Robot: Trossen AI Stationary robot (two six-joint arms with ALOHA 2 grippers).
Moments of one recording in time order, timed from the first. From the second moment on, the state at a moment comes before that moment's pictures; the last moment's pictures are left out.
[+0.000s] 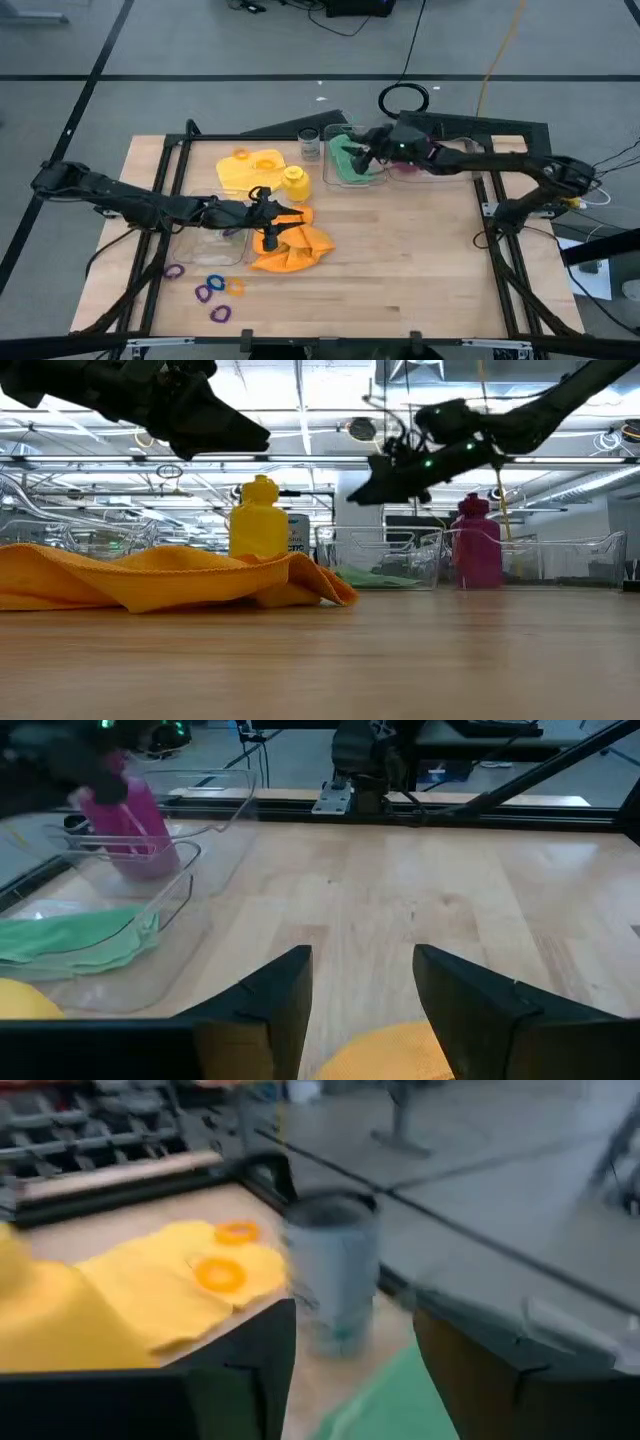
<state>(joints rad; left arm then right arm) -0.21 1.28 0.65 0.29 -0.31 -0.11 -0.51 1.55 0.94 0.40 -0.01 0.04</state>
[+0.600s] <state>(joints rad) -0.27 1.28 0.65 0.35 -0.32 -0.07 -0.10 1.42 0.94 0.35 -0.01 -0.24</state>
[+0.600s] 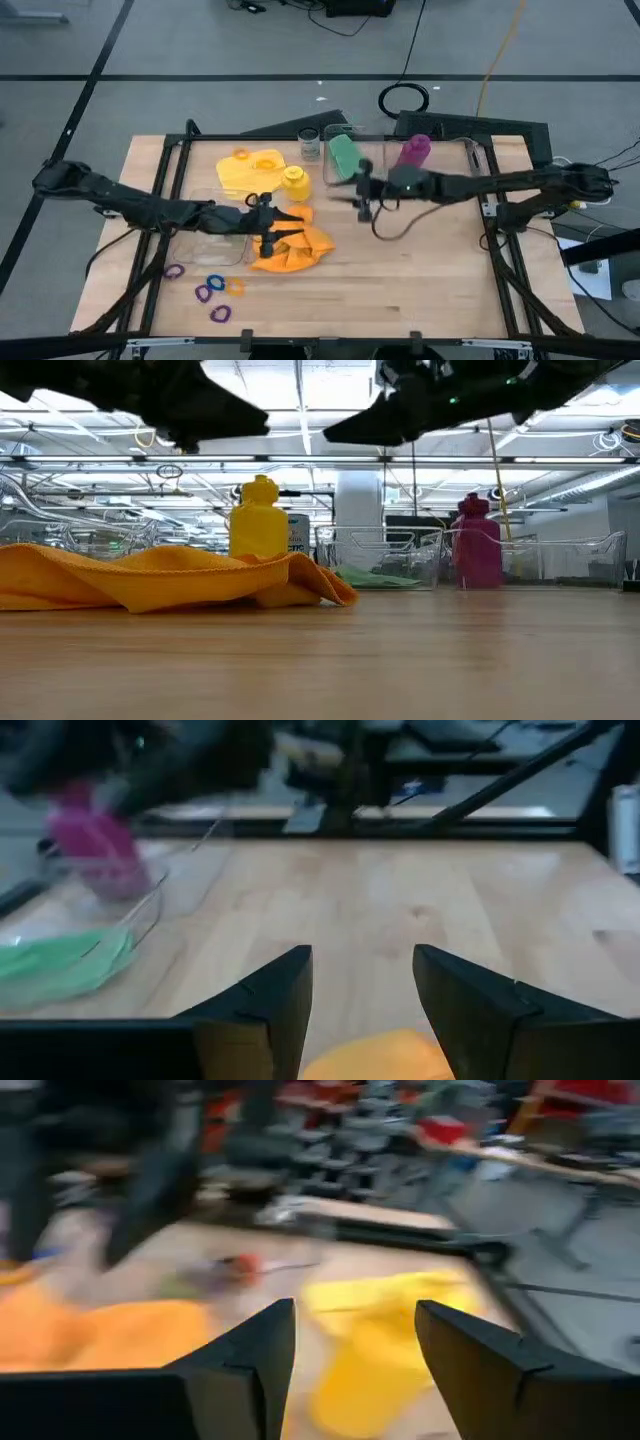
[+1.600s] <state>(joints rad) -0.42 1.37 0.65 0.45 -0.35 0.07 0.27 1.42 0.65 0.73 0.00 -0.28</state>
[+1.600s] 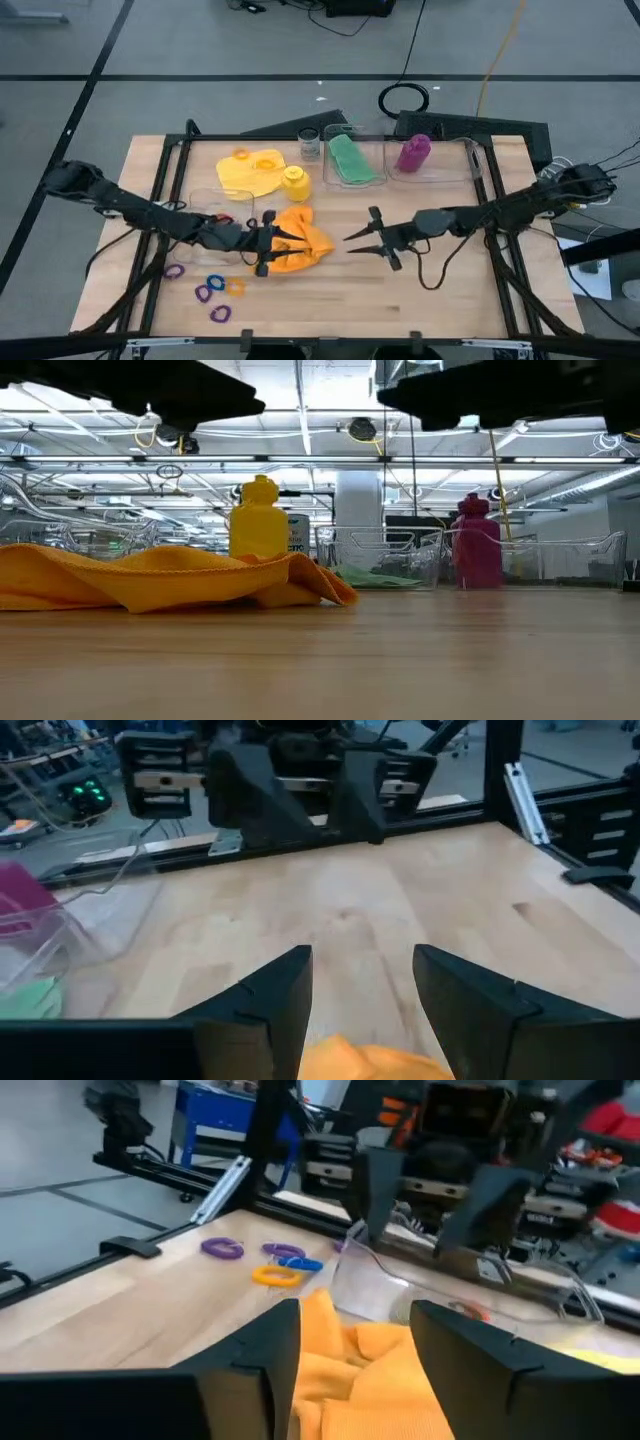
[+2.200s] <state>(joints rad) -0.50 1.38 0.84 -0.03 -0.61 -0.06 0.26 1.42 0.65 0.71 0.00 -0.27</state>
